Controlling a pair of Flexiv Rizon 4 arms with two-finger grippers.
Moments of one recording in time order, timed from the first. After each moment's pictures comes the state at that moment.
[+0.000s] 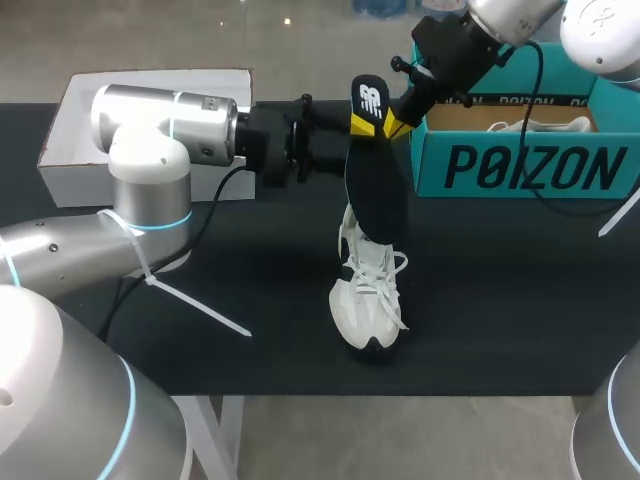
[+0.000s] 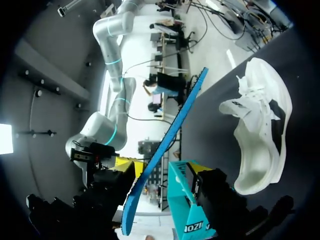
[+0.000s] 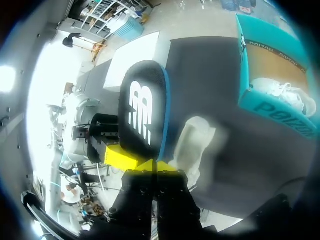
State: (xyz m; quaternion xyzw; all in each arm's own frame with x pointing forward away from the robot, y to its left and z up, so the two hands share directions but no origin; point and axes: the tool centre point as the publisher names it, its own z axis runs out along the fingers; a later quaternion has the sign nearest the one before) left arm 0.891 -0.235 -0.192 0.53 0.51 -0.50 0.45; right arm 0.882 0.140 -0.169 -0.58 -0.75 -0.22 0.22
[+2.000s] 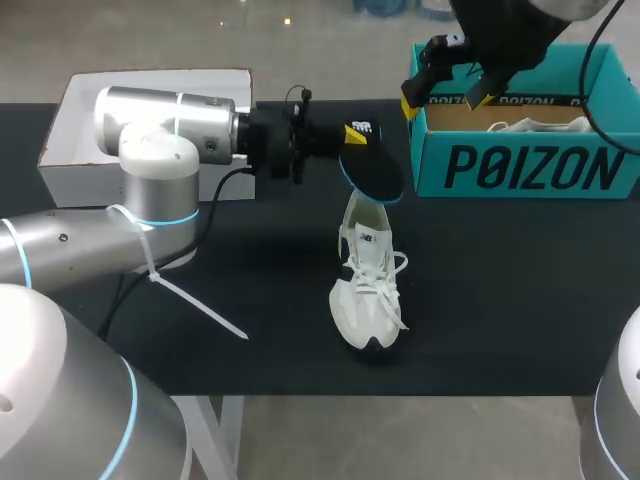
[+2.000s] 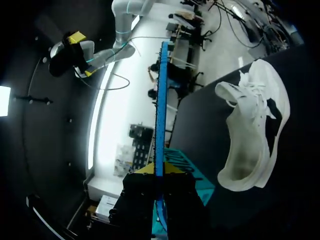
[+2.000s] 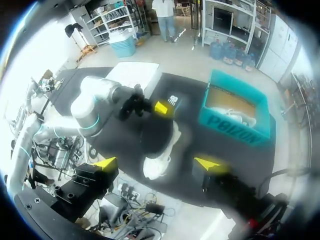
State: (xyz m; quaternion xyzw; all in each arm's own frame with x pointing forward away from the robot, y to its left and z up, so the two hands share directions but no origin) left arm 0.931 -0.230 -0.222 0.46 0.60 -0.51 0.41; right arm 0.763 0.098 -0.038 -0.54 -0.81 -0.22 -0.04
